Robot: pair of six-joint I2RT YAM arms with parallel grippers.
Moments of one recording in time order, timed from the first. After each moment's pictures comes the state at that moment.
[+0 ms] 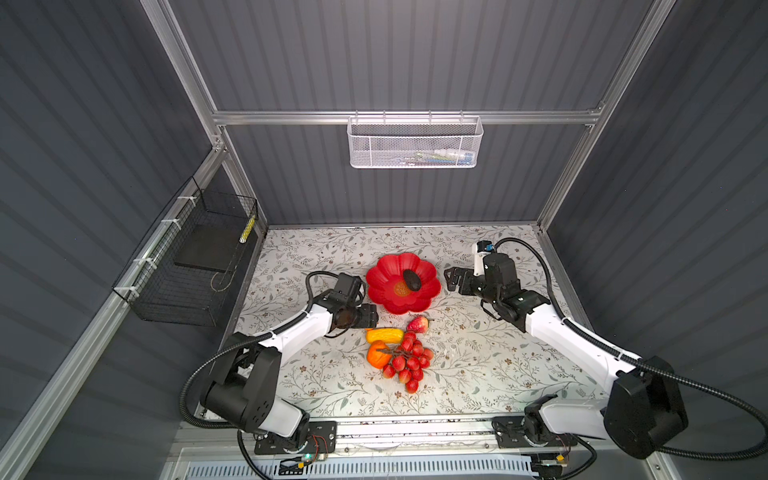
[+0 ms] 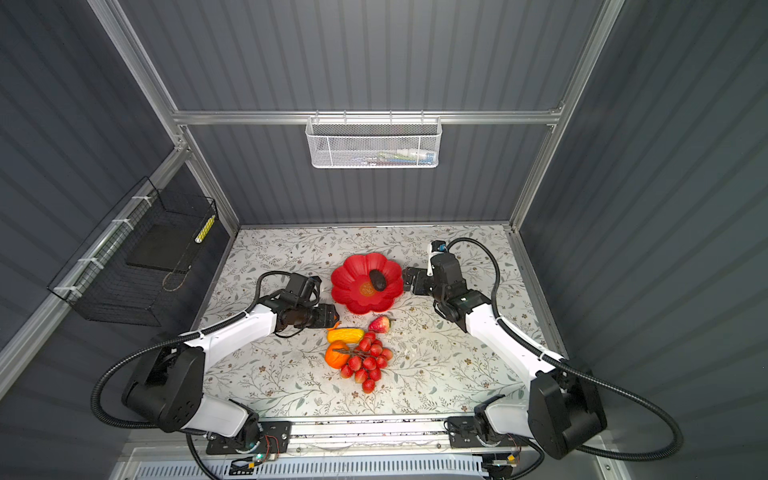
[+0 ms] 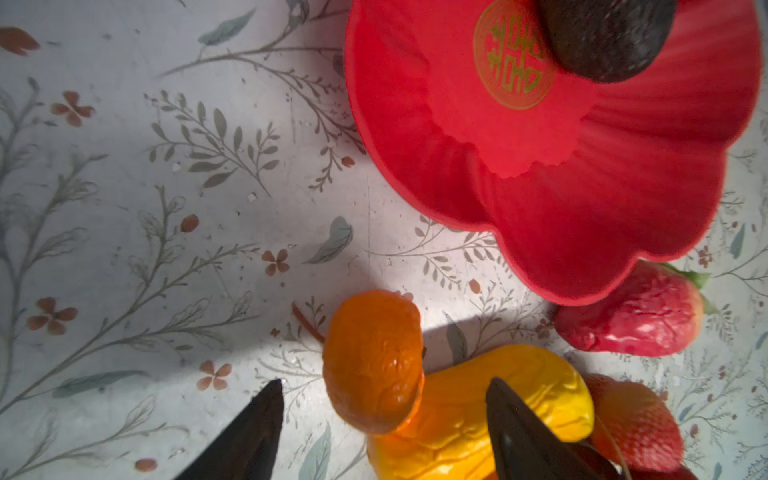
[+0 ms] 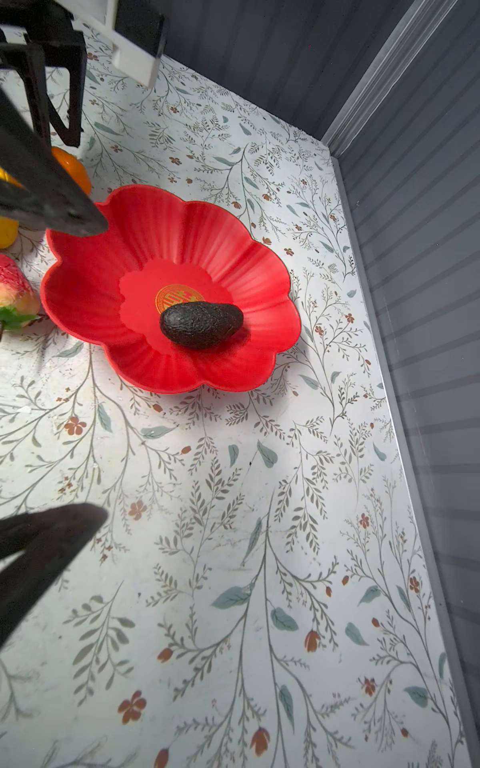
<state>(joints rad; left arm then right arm) -0.49 1.50 0.86 -0.42 0.15 -0.39 0.42 1.30 0.88 -0.14 0.02 0.42</state>
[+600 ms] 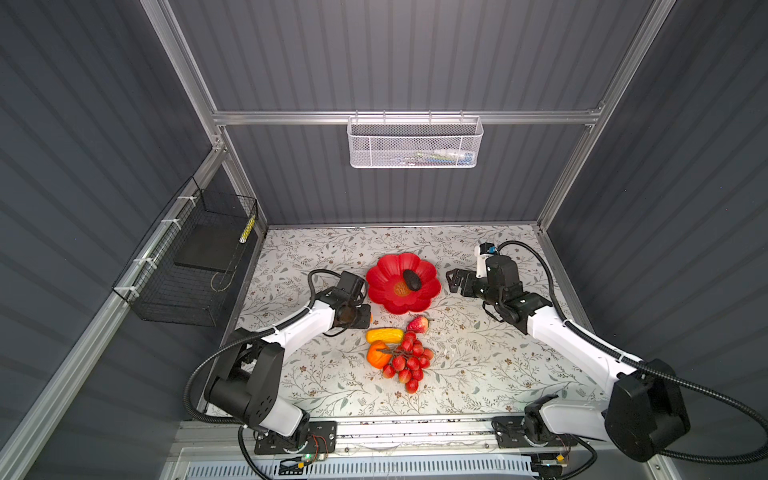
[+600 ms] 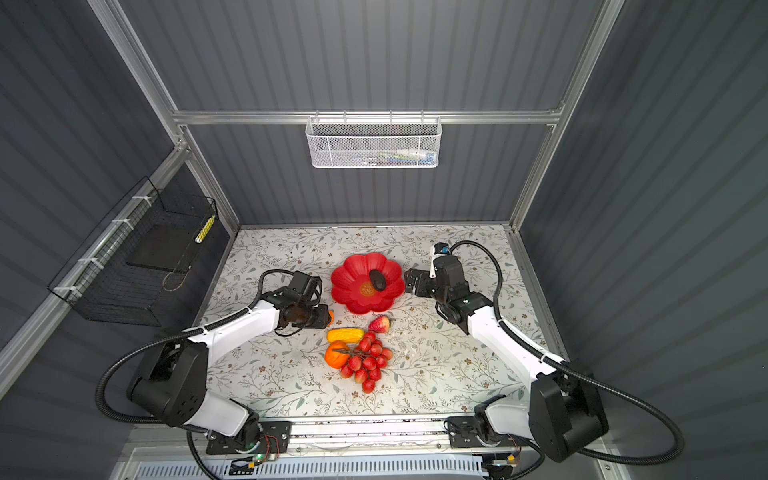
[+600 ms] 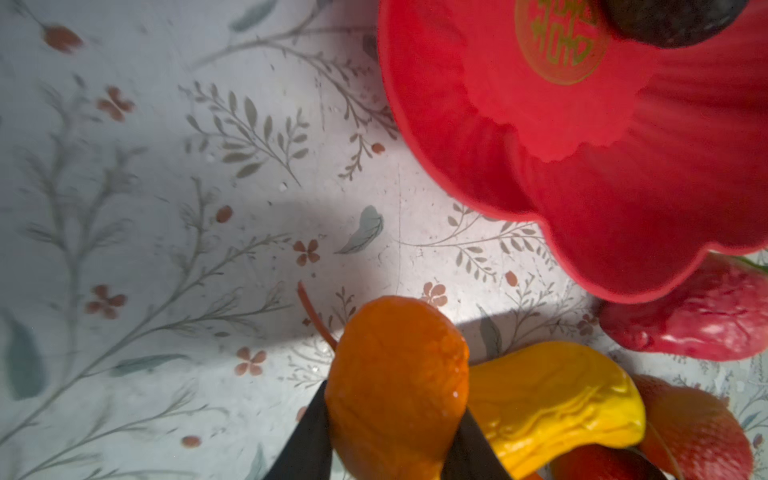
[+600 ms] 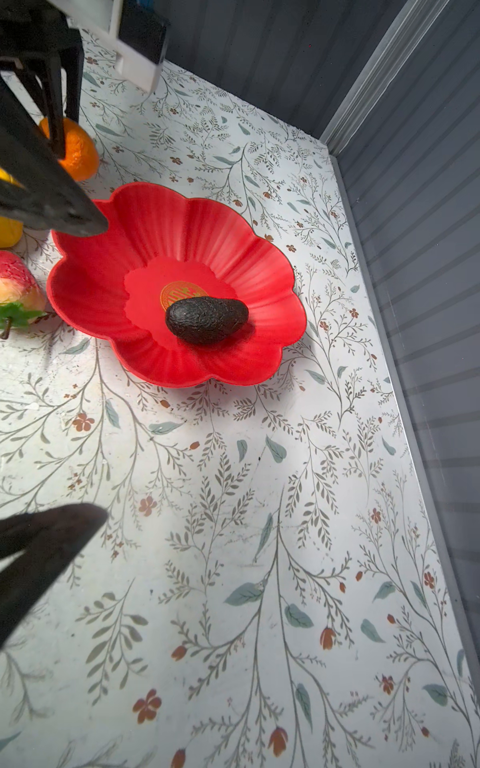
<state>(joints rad) -0.49 1.50 0.93 -0.53 0.07 -0.33 0.40 1.29 0.85 -0.13 0.00 0.44</state>
